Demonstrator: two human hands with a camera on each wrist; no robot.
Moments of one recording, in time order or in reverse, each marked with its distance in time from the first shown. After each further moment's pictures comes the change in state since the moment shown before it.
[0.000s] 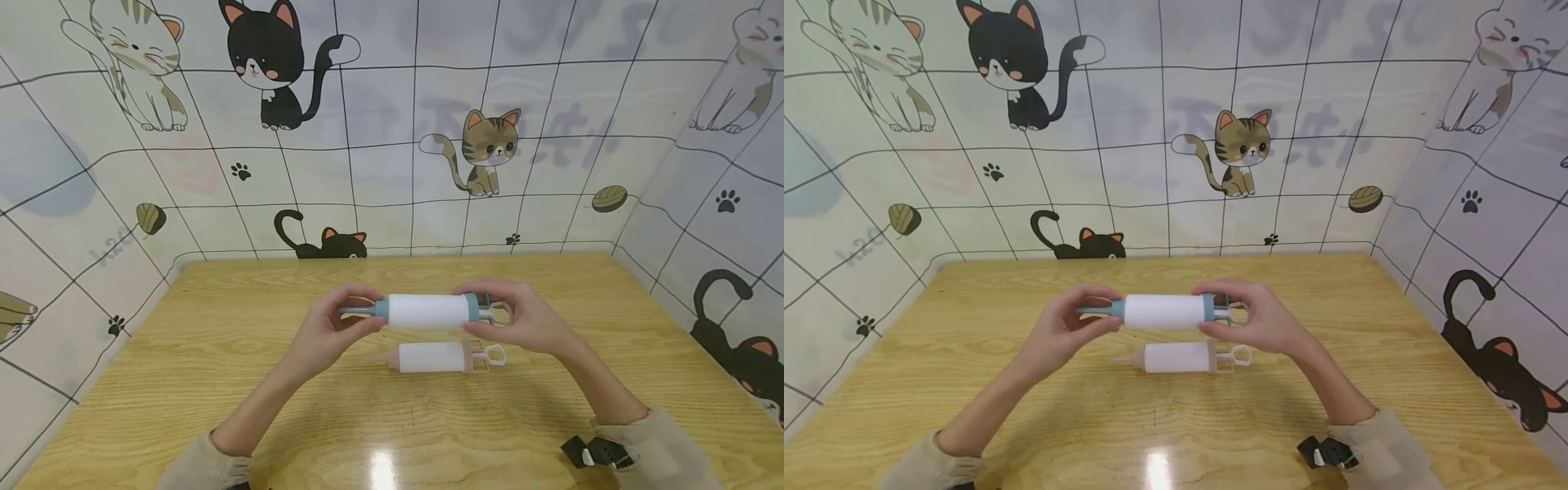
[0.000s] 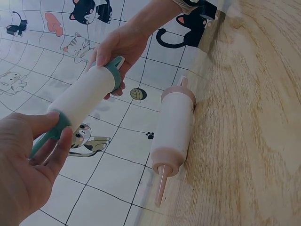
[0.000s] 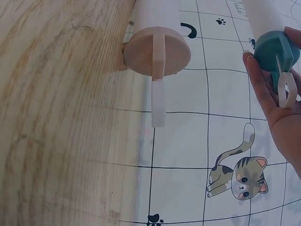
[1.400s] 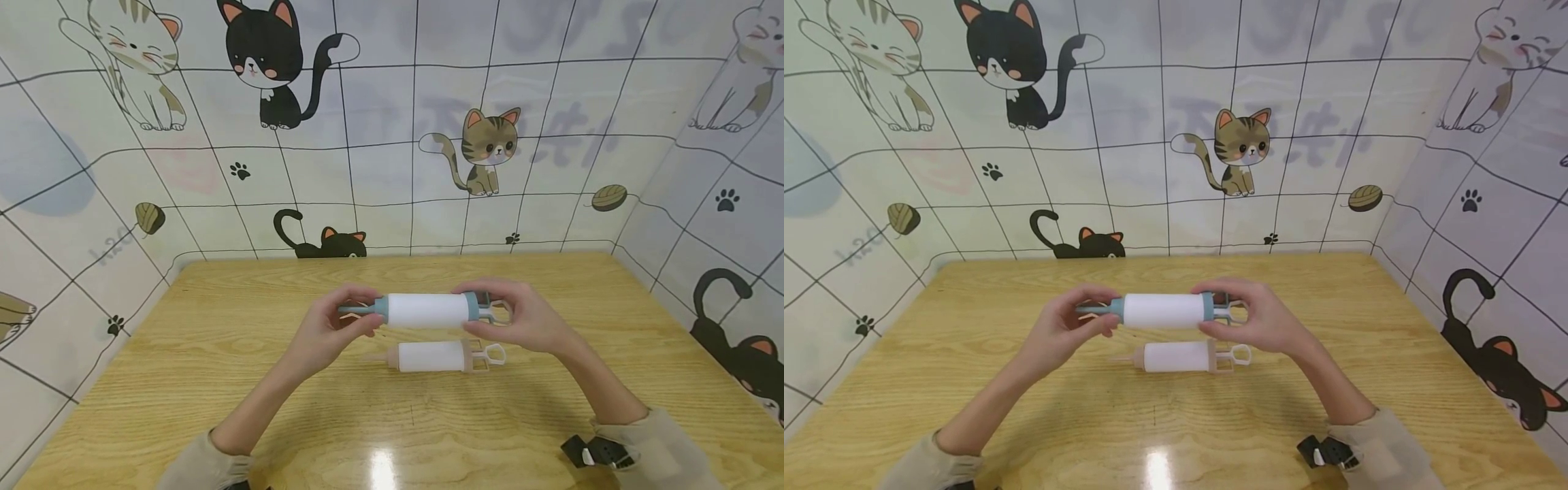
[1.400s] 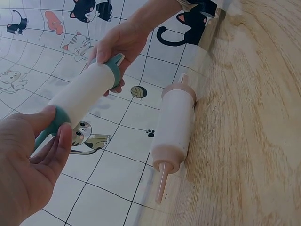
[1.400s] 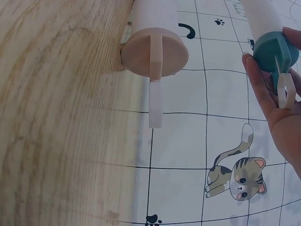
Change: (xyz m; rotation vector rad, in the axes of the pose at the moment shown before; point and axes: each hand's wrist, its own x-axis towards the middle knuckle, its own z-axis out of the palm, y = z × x) left_hand 0.000 0.000 -0.002 0.045 -0.011 -0.021; right_hand 0.000 -0.001 0.000 0.012 0.002 -0.008
